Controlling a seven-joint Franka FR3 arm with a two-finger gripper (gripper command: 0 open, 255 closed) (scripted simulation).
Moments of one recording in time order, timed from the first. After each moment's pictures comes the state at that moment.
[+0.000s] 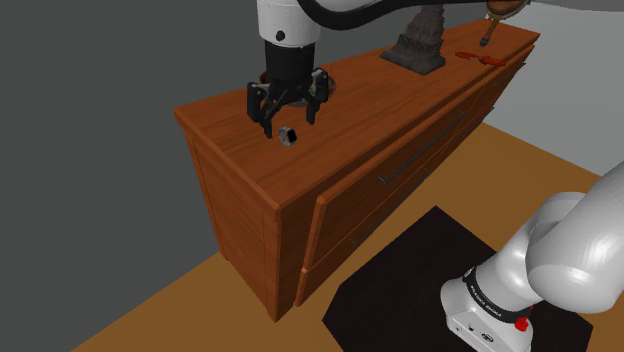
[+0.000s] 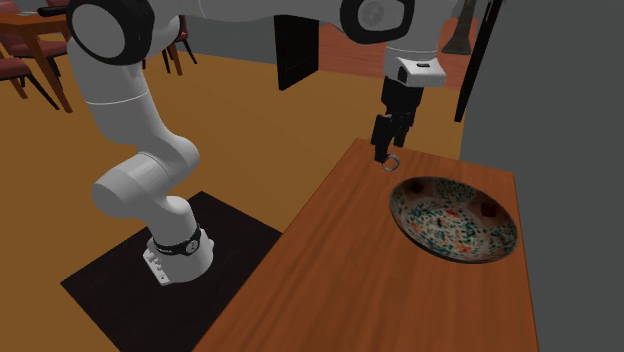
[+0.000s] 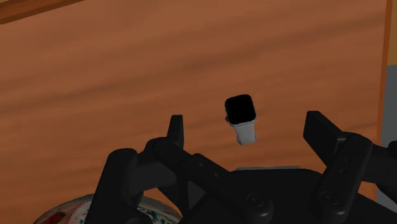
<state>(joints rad) 0.18 -0.01 0.40 -1.76 -0.04 1.71 0.68</state>
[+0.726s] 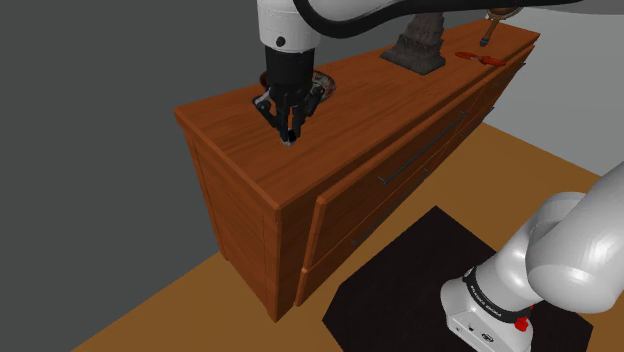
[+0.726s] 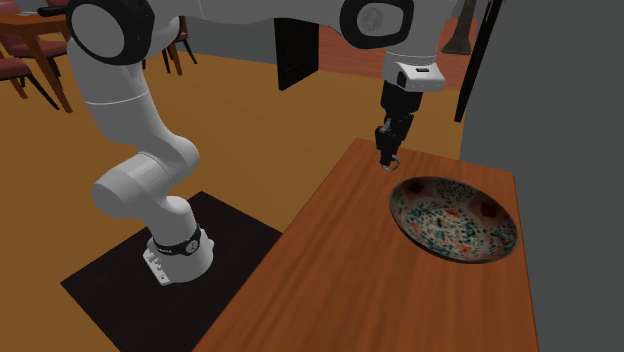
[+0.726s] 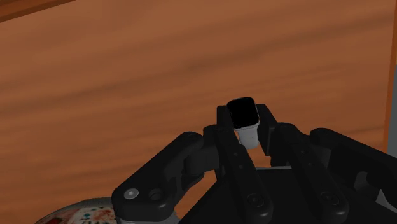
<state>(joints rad) 0.17 -0.02 0.40 -1.78 -0.04 1.73 0.68</state>
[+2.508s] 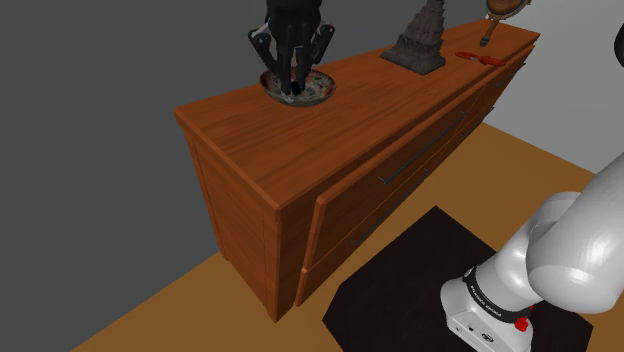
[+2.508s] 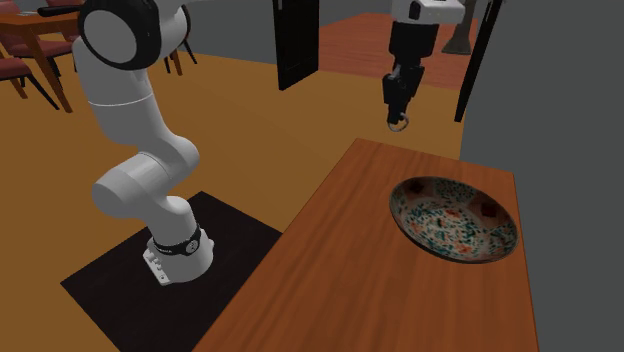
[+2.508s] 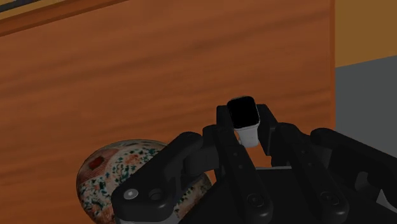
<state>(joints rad) 0.18 0.04 0.41 -1.46 -0.07 1.46 0.68</state>
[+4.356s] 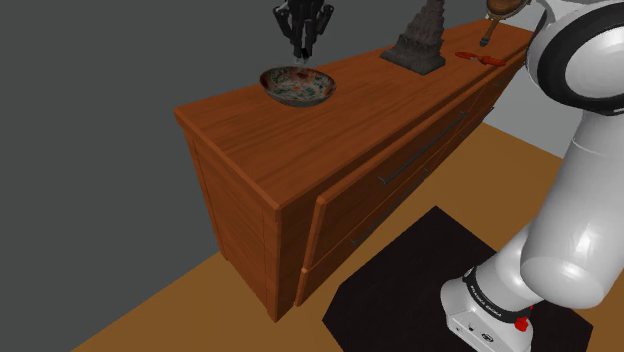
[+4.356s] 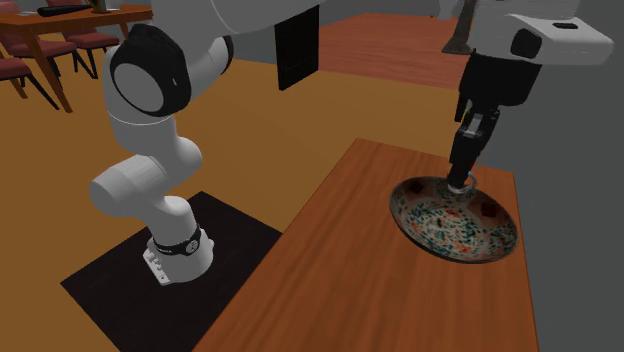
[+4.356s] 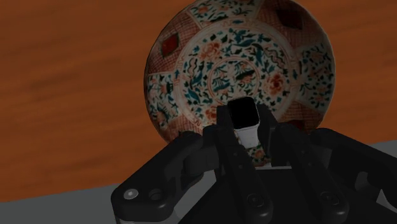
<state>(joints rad) 0.06 0.35 0.32 -1.07 -0.17 1.38 0.42</state>
